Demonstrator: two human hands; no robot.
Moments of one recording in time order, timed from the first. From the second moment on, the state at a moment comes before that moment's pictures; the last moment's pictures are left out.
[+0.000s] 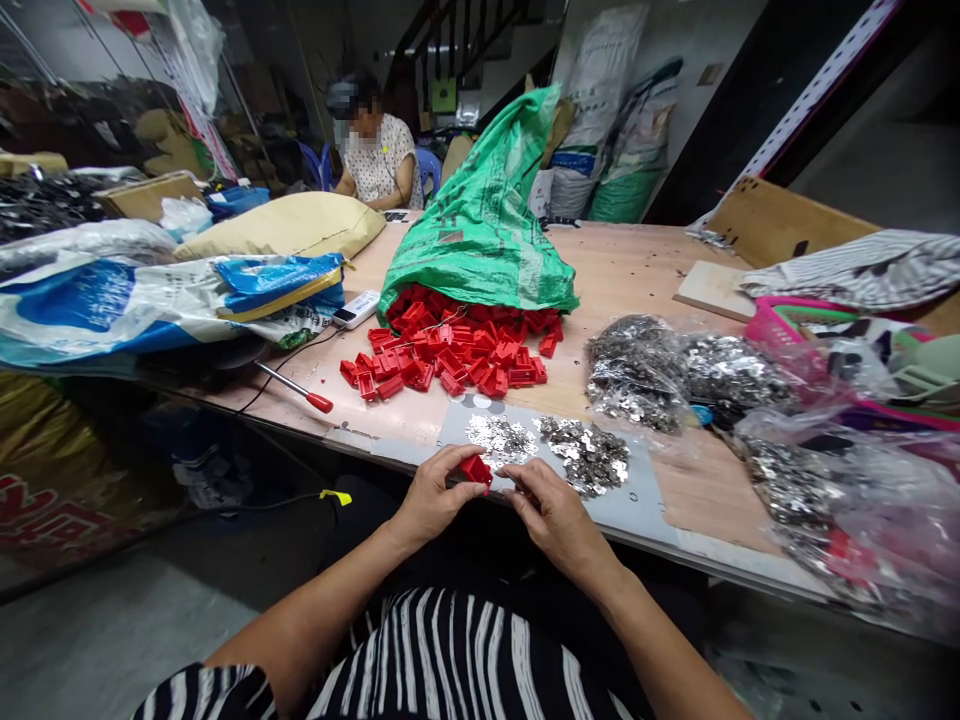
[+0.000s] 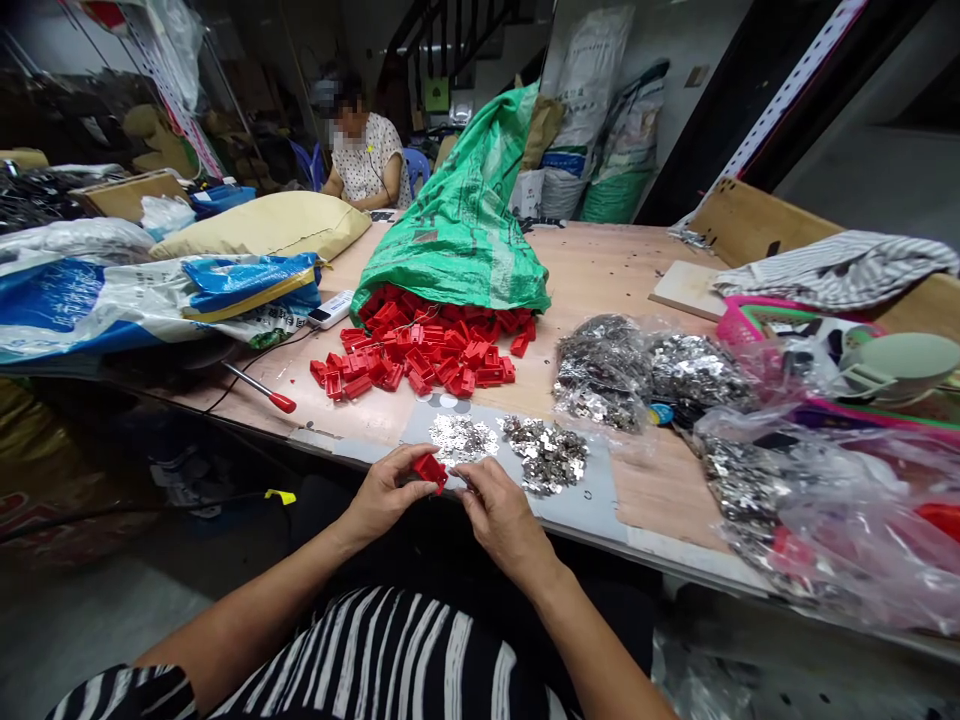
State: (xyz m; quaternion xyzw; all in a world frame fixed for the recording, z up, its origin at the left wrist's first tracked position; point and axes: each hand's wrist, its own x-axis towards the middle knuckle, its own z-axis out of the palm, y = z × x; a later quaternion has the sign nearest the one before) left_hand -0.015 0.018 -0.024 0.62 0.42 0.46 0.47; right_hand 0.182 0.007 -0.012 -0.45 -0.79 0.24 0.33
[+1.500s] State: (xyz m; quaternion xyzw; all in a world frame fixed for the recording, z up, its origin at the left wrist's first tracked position) left_hand -0.008 0.009 -0.002 0.36 0.32 0.44 0.76; right_hand 0.180 -0.001 0.001 -0.34 -0.81 0.27 0.39
